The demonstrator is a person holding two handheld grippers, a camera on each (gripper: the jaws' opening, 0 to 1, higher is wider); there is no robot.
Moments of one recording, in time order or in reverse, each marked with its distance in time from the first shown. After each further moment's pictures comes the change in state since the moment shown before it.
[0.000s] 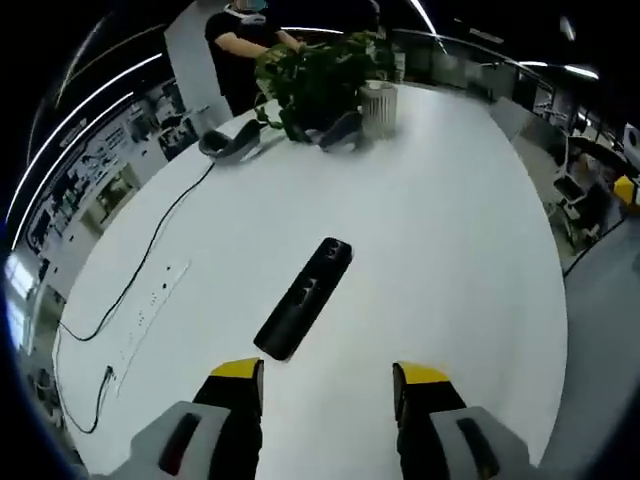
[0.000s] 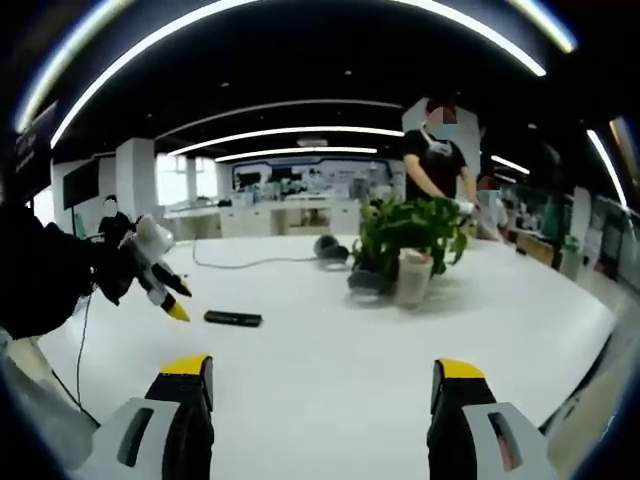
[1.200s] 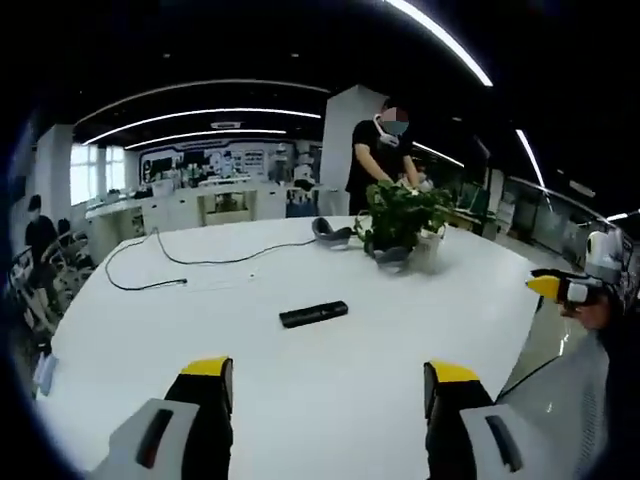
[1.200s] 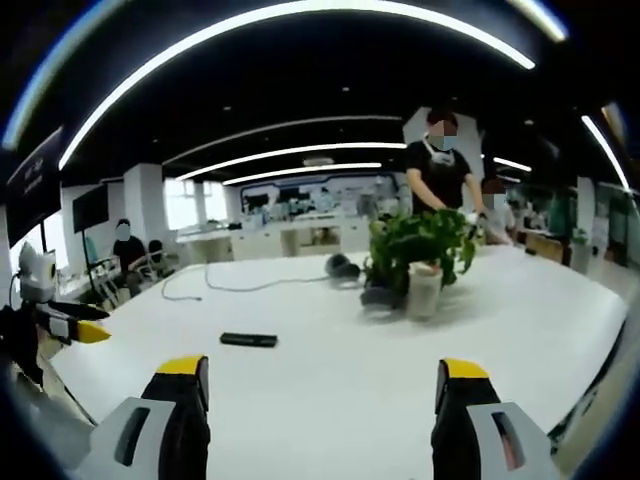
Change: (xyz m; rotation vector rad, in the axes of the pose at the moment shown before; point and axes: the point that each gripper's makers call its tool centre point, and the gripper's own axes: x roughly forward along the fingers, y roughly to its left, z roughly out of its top) left arm -0.180 -0.105 -0.043 -0.486 -0.508 0.372; right arm -0.007 0.007 0.013 0.046 -0.081 0.049
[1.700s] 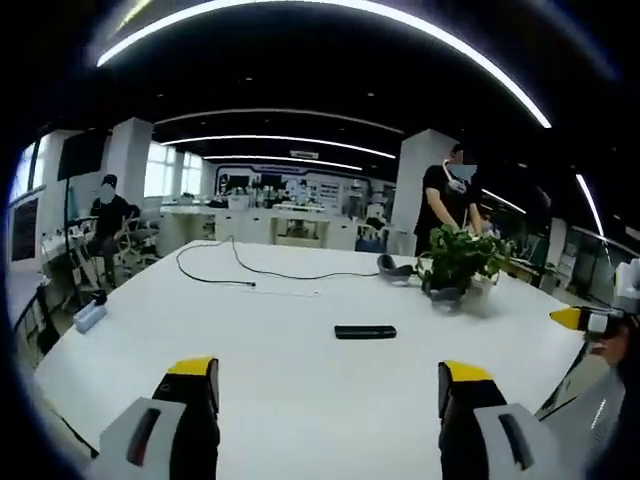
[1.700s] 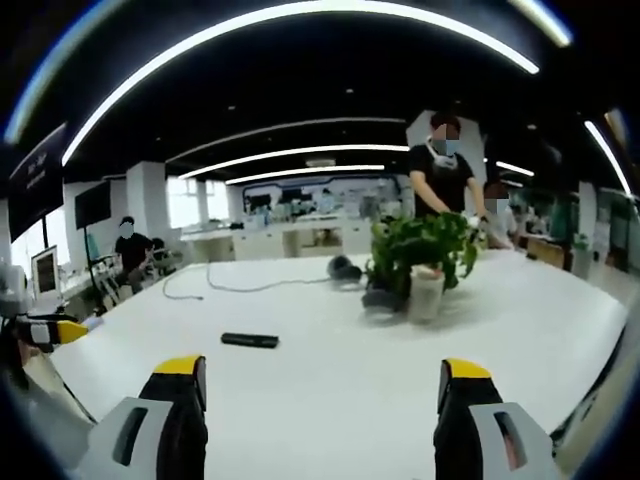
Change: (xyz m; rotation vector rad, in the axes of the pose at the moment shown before) left arm -0.044 0.018 -0.014 -0.057 -0.110 0.287; right arm 0.000 0.003 0.003 -0.014 -0.013 0.011
